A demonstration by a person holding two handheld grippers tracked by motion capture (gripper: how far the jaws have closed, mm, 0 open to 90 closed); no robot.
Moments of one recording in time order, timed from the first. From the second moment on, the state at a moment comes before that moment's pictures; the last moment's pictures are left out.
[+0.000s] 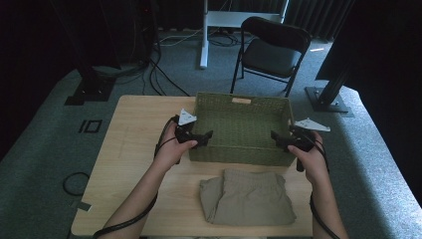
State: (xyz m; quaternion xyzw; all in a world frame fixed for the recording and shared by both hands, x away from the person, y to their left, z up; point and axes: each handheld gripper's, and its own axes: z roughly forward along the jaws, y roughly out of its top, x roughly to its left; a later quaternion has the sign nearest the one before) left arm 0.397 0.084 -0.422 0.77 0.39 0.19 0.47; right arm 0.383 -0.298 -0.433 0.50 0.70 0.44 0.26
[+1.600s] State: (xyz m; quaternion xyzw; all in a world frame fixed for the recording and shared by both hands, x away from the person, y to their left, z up) left arm 0.284 0.031 -0.503 0.84 0.35 0.13 0.41; right arm 0.261 -0.284 -0.515 0.48 0.74 0.40 0.23
